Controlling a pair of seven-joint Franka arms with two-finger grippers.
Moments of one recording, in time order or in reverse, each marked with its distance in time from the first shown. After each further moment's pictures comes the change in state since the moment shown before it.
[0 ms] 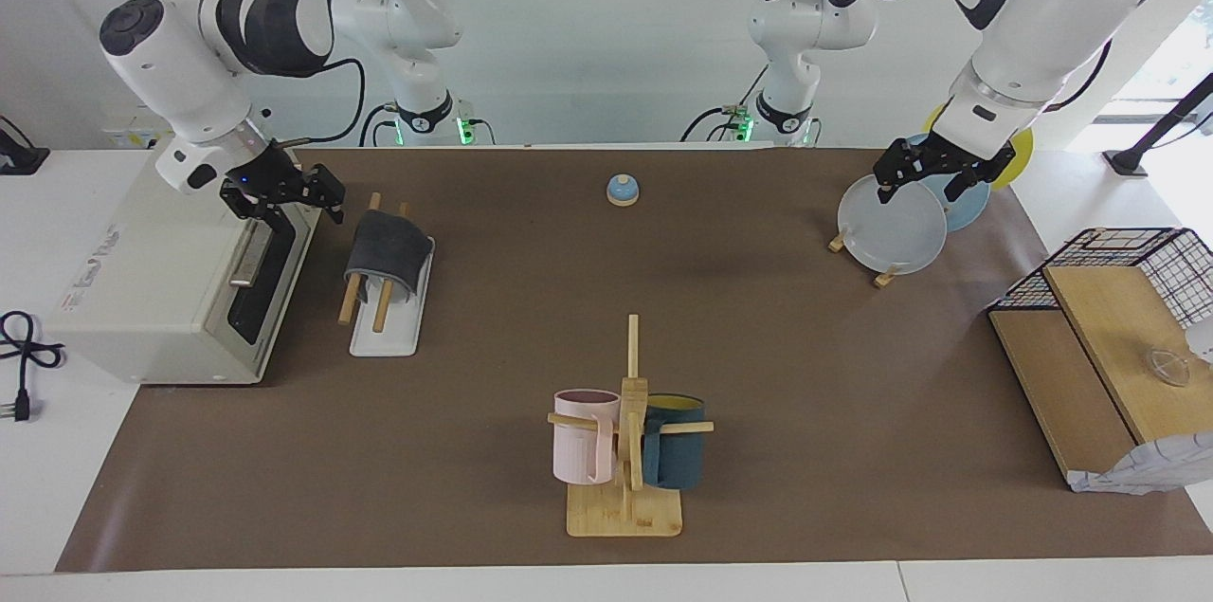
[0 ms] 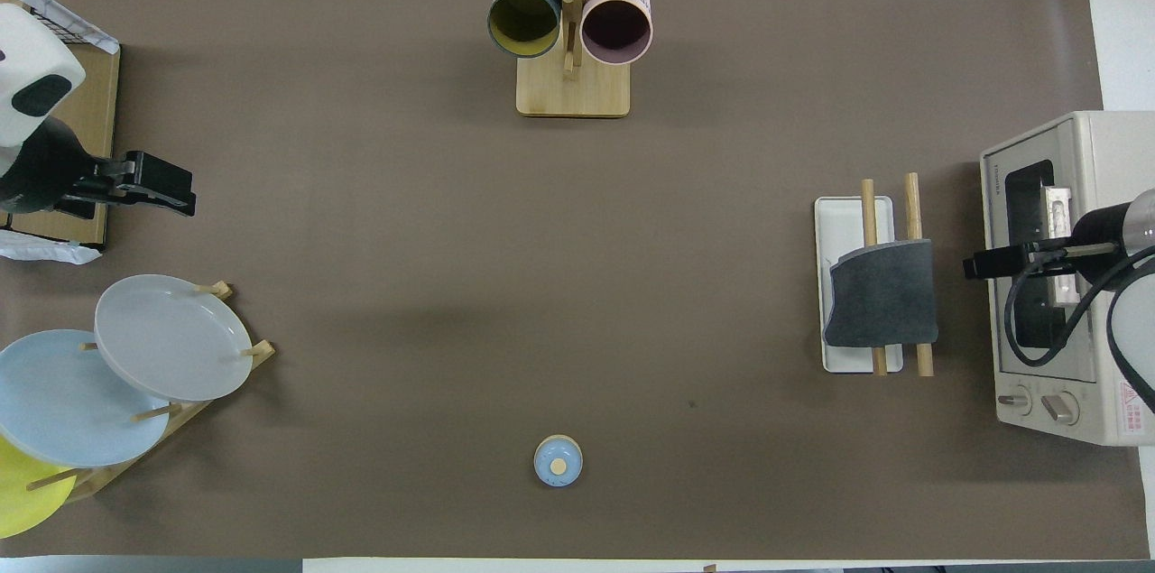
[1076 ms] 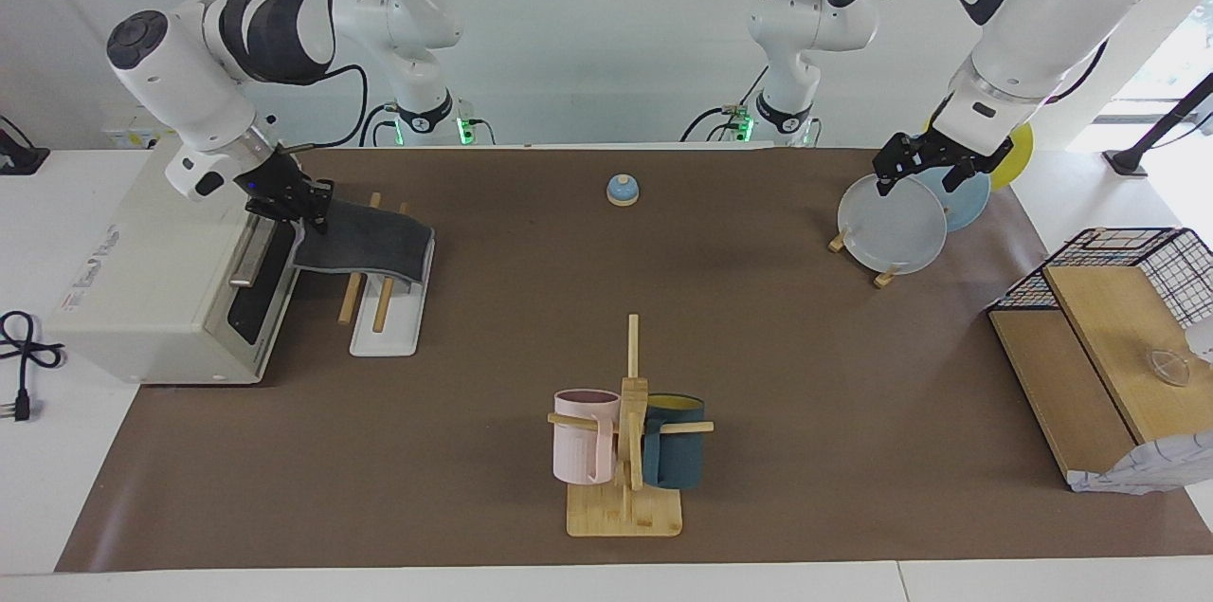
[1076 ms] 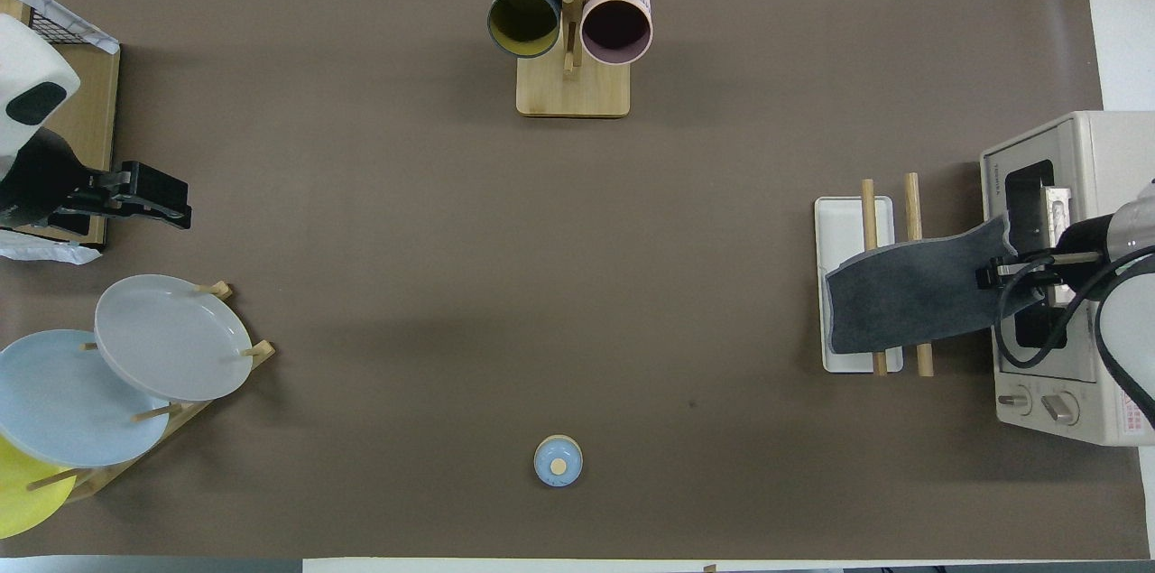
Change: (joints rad) left arm -0.084 -0.007 0.091 -0.007 0.000 -0.039 -0.008; right arm -0.011 0.004 -0.015 -0.060 0.038 0.015 0.000
